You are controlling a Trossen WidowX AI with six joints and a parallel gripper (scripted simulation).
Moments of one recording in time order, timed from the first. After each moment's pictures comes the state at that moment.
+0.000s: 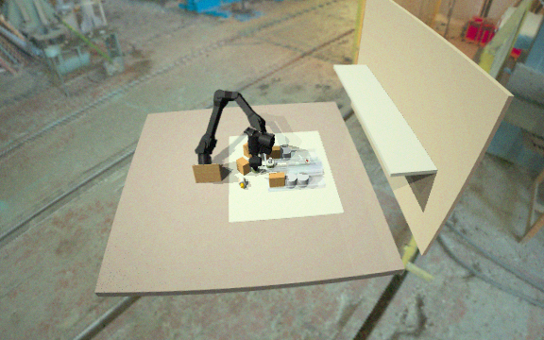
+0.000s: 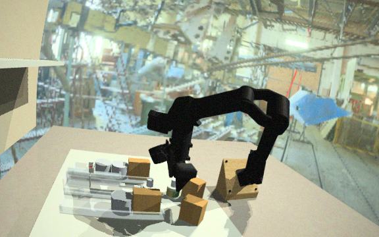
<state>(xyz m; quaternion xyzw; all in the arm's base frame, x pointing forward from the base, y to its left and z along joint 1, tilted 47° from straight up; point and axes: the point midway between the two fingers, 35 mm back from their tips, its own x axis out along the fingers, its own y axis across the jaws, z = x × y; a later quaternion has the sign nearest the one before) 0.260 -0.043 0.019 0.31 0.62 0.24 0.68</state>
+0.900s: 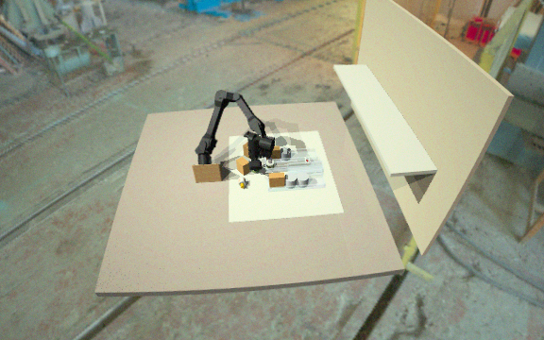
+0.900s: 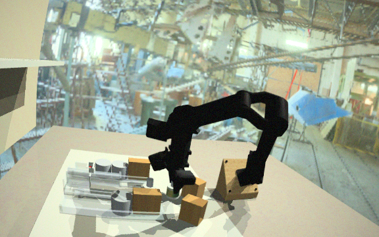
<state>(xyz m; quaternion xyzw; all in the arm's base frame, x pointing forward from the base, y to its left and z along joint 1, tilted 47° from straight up) 0.262 -0.026 0.003 0.31 0.62 0.24 0.68</state>
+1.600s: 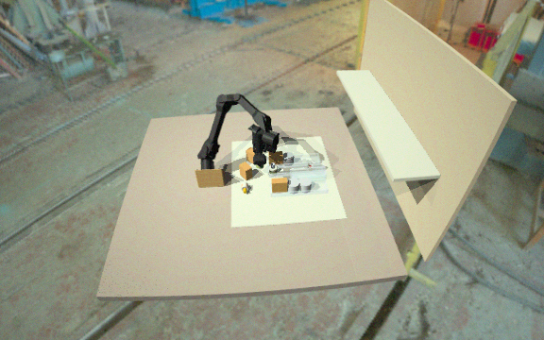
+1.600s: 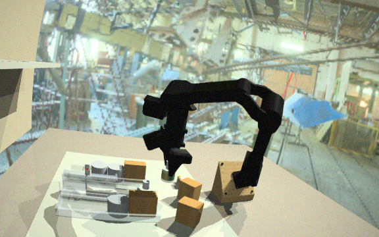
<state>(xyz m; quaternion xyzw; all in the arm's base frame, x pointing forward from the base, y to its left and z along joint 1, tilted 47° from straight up) 0.264 -0.080 0.049 0.32 0.62 0.24 0.67</state>
